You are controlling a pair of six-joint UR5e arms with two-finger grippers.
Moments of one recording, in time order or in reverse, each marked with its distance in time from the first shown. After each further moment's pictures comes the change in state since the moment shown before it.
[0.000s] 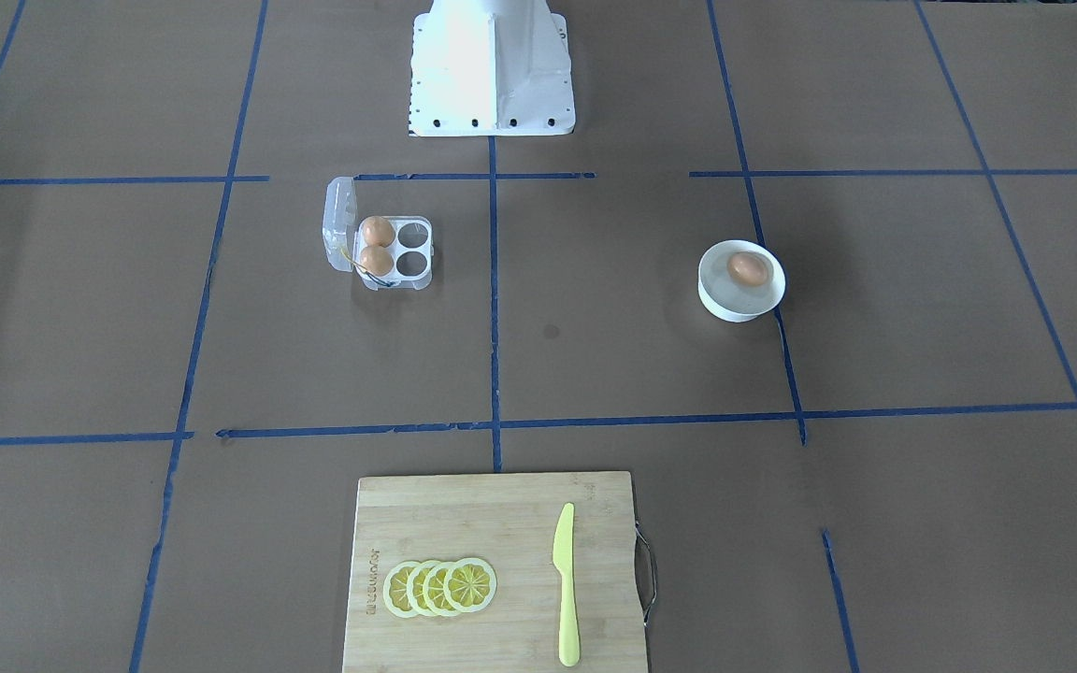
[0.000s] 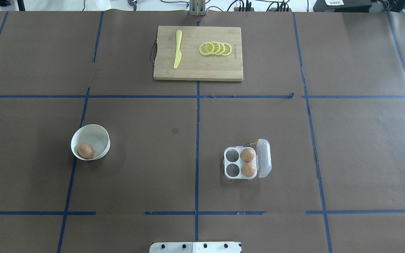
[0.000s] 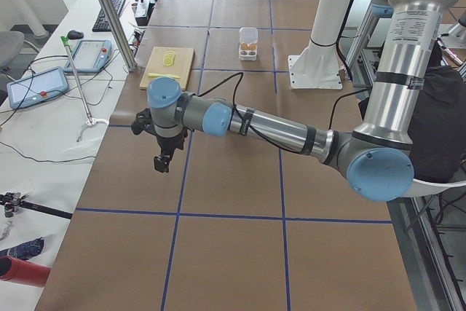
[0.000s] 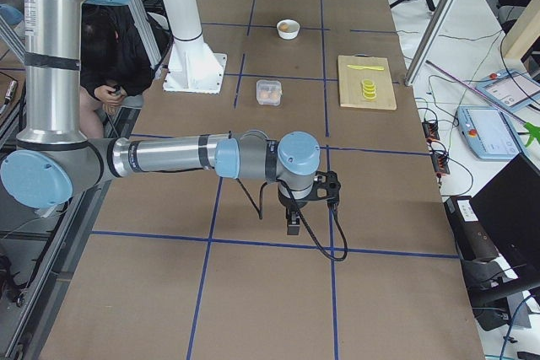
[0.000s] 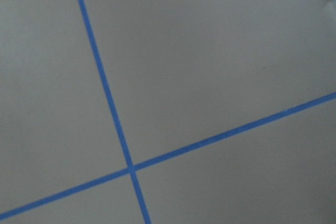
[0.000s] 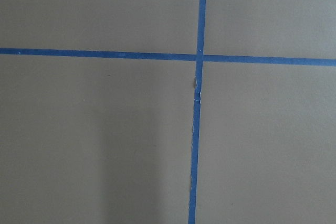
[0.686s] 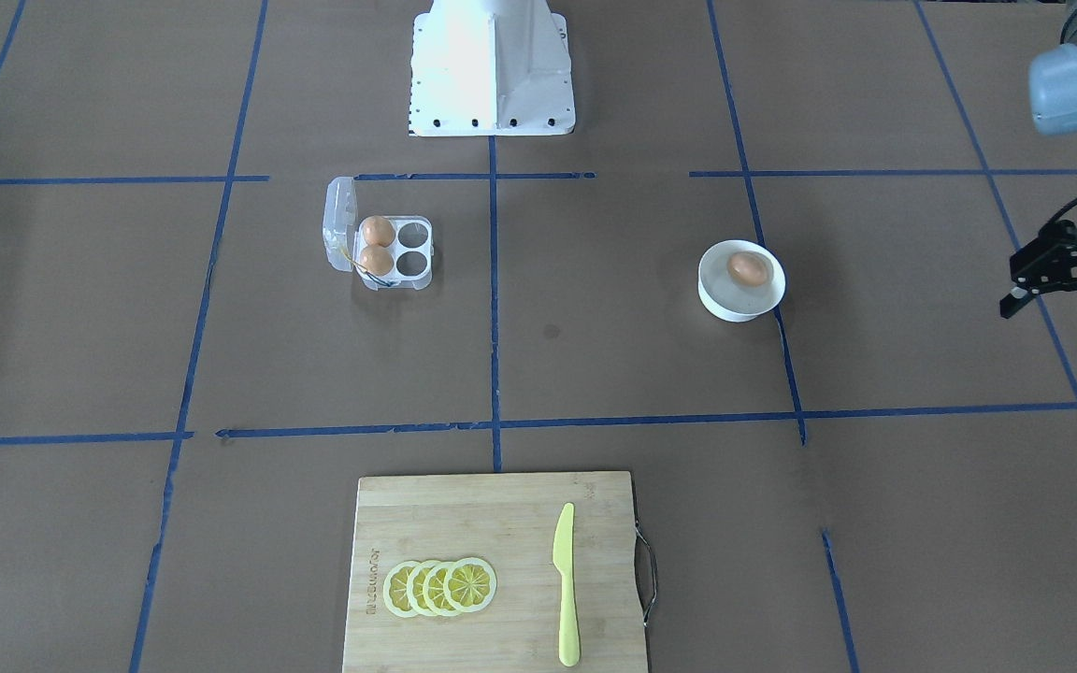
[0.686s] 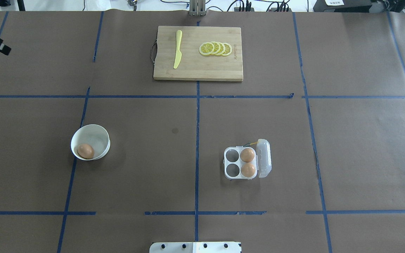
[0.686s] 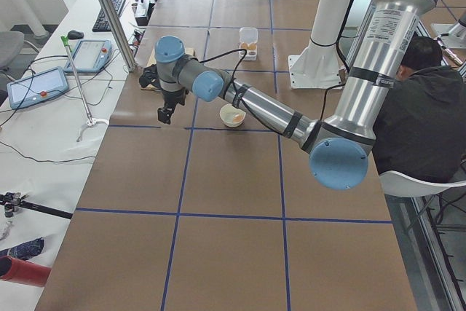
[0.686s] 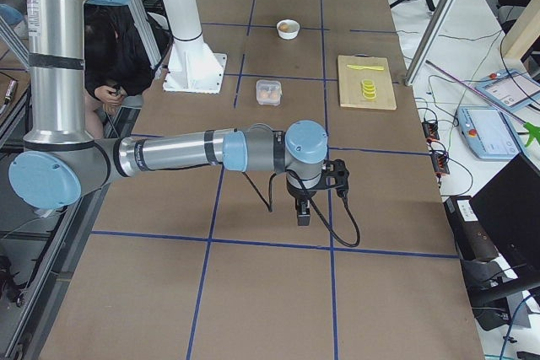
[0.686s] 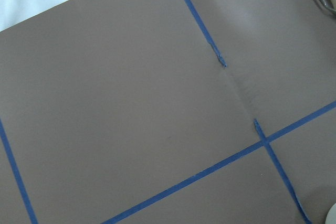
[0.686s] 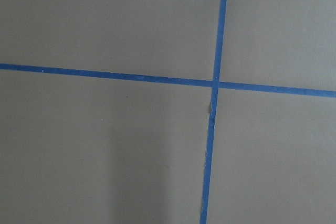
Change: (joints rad) left arm 0.190 -0.079 -0.117 -0.063 -0.038 -0.374; right arm -0.008 0.047 -0.014 0.009 0.007 0.000
